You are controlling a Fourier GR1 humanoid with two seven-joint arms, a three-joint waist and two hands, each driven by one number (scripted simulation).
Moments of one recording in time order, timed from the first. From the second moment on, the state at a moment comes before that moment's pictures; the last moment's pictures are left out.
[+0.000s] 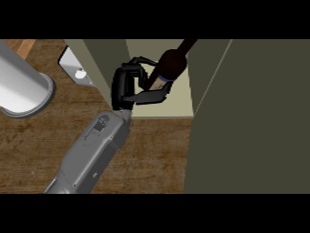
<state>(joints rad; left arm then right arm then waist) -0.71 0.00 -0.27 -0.90 0.39 0.47 -0.43 -0.08 -0.05 0.08 -2.48 -0.07 0.10 0.64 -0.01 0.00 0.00</state>
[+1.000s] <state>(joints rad) -1.02 0.01 -0.14 -0.43 0.42 0.47 -0.62 -0.03 -0.03 0.10 -2.48 -0.07 0.13 0.60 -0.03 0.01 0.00</state>
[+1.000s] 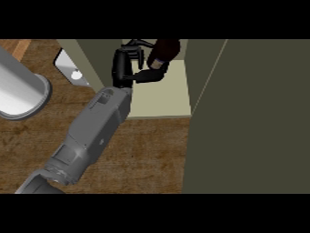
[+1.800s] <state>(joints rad) -1.13 0.00 0.02 -0.23 0.51 0.41 -0.70 -0.06 -0.02 0.12 -2.47 -0.08 0.13 0.60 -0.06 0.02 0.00</state>
